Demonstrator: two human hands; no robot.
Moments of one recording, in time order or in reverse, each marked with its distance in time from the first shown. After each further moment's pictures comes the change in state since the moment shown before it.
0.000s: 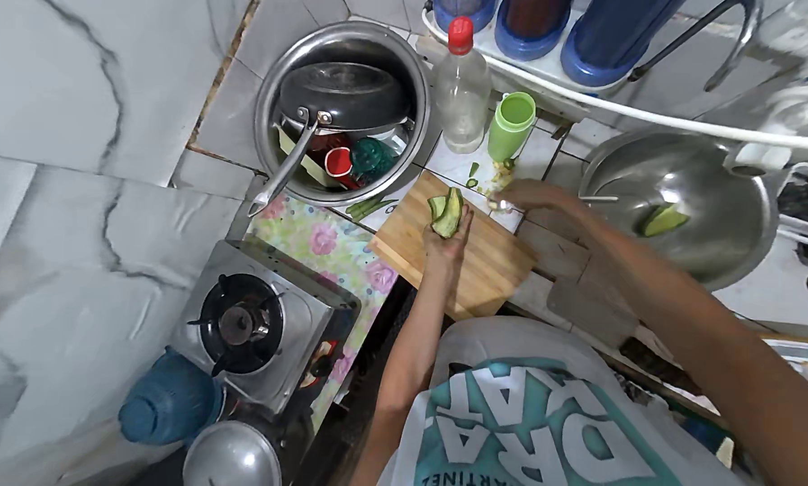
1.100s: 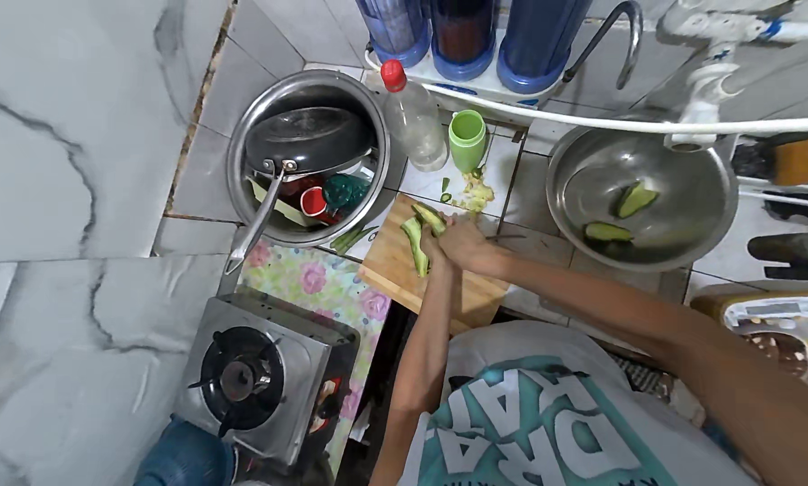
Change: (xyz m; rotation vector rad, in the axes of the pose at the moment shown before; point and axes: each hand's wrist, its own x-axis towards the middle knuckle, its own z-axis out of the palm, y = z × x) left_hand 0.044 -0.043 -0.011 0.484 -0.076 0.302; right_hand -0.035 -0.084 0.076 -0.424 0.157 -0.080
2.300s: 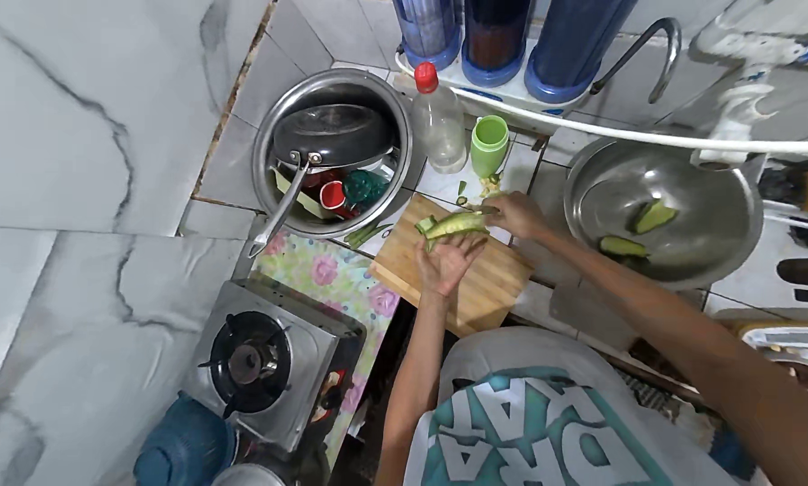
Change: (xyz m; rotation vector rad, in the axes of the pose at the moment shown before) left_hand -0.033 0.050 -0.034 -0.130 -0.545 -0.321; right_hand 0.010 0.103 -0.006 0.411 0.308 -0.090
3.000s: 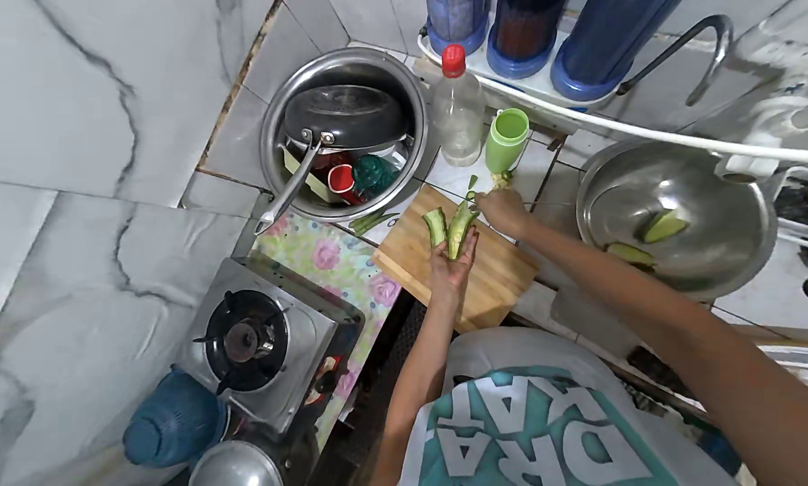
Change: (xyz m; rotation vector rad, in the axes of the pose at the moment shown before) left_hand 0.007 -0.013 -0.002 -0.409 0.501 0.094; right_hand 0.033 -0.044 0.021 -0.439 -0.169 0.127
